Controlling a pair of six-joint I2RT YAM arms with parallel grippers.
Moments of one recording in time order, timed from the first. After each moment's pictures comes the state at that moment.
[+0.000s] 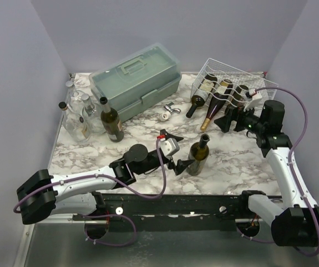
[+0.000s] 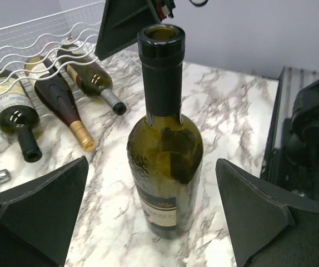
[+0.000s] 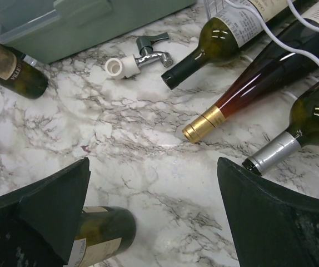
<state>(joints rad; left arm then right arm) -1.11 1.13 0.56 0.64 0.06 0.01 -0.03 1.03 0.86 -0.29 -0.60 0.07</state>
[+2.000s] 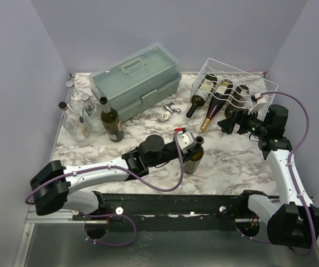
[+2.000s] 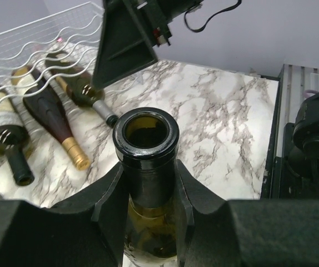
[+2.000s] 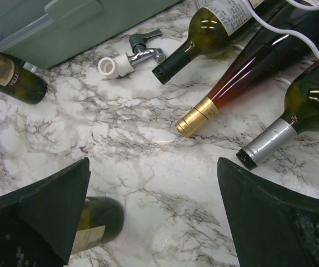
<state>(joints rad) -1.12 1.33 0.81 0.51 0.09 0.08 -0.13 1.01 0.76 -0.19 -0.69 0.10</state>
